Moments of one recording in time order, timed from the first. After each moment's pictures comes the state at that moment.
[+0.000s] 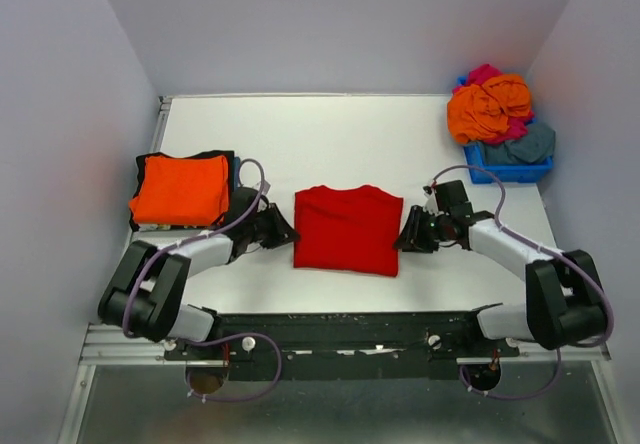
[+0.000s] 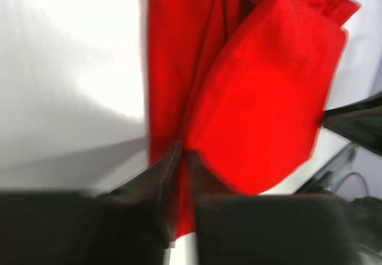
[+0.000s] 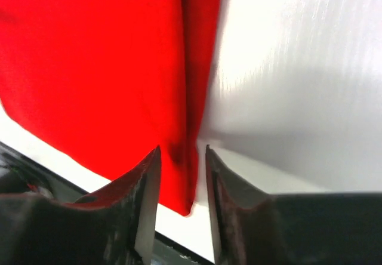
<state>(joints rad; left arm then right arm) -0.36 1.46 0.53 0.18 0.40 -0.81 0.26 1.40 0.62 -0.28 -0.40 0.53</state>
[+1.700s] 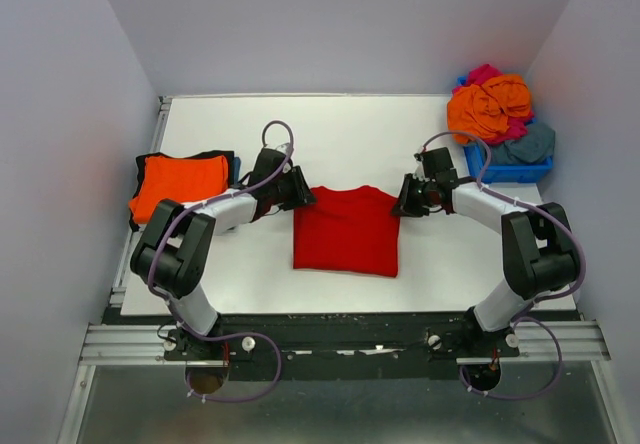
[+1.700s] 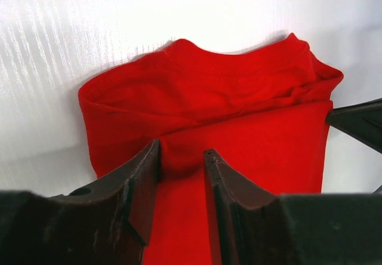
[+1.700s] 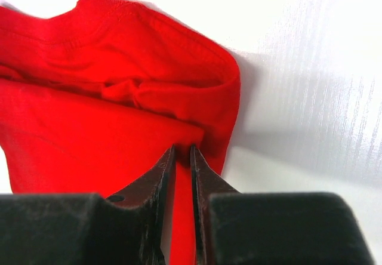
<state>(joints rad) -0.42 1.69 0.90 0.07 0.27 -0.65 0.26 1.64 0.91 -0.26 -0.27 0.45</state>
